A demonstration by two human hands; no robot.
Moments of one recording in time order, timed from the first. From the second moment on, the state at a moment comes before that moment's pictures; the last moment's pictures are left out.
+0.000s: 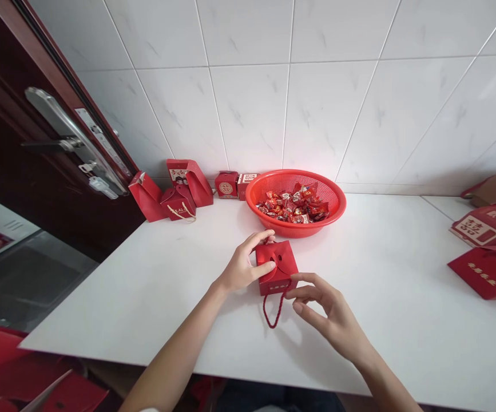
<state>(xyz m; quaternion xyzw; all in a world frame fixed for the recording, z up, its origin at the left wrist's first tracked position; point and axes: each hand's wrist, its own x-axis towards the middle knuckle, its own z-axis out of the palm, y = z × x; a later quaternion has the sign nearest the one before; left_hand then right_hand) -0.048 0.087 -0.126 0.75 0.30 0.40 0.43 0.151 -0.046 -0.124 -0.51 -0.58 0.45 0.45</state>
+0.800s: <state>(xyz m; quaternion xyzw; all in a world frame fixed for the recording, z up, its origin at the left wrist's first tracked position) -0.049 0.082 -0.126 0.74 0.23 0.43 0.46 0.140 0.031 -0.088 -0.50 -0.75 -0.04 0.43</state>
